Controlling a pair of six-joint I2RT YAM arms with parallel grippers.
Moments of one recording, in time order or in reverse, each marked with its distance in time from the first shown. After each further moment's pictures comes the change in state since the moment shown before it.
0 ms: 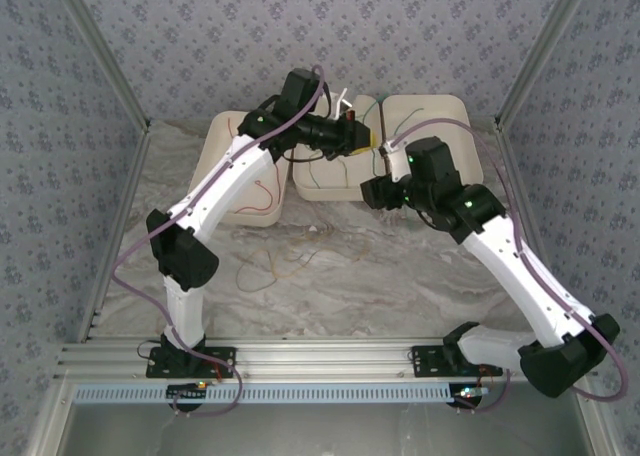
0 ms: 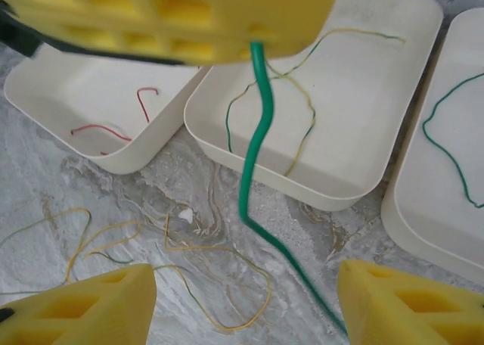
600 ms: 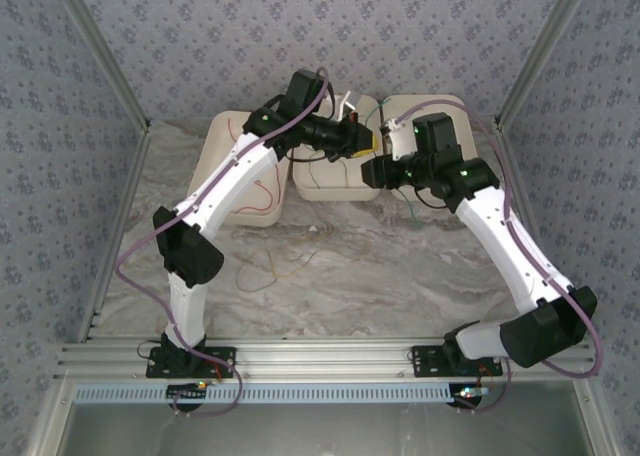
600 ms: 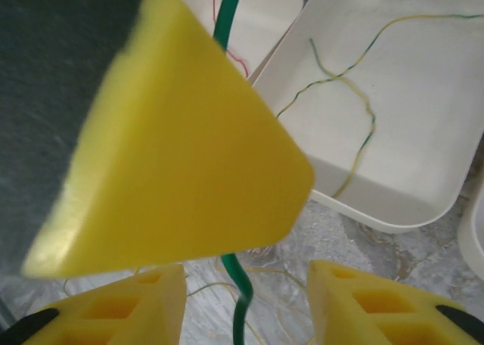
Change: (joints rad) left arm -0.002 0.044 0.050 -0.041 0.016 0.003; right arm -0.153 0.183 0.114 0.009 -0.331 0.031
